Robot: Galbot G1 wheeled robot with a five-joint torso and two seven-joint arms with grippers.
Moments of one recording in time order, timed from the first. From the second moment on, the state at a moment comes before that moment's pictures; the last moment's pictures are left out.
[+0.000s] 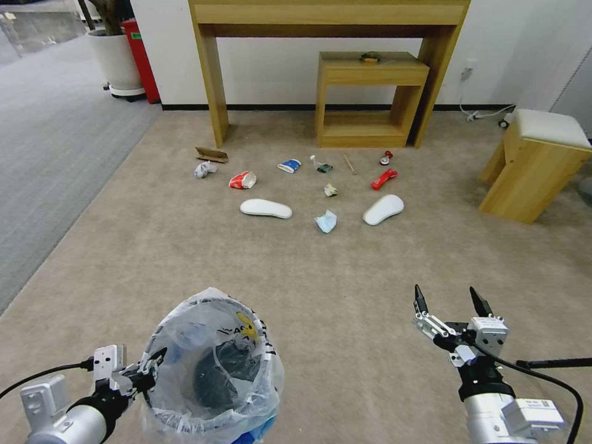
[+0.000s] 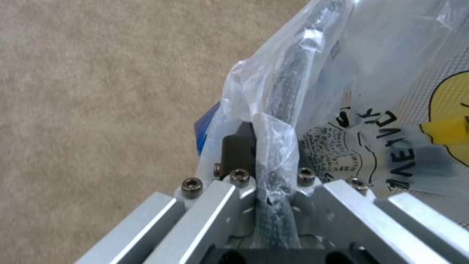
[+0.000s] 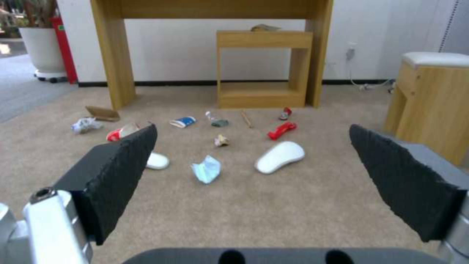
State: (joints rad) left arm 1.91 -1.28 -0.96 -2.45 -0.84 0.74 -0.07; right arm -1.87 1.44 0.63 2.40 0.17 0.03 0.07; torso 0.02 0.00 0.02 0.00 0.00
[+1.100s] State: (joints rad) left arm 1.87 -1.25 -1.00 -2.35 -0.83 0.73 -0.06; right arm -1.87 1.43 0.63 2.38 0.18 0.02 0.07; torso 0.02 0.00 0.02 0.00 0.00
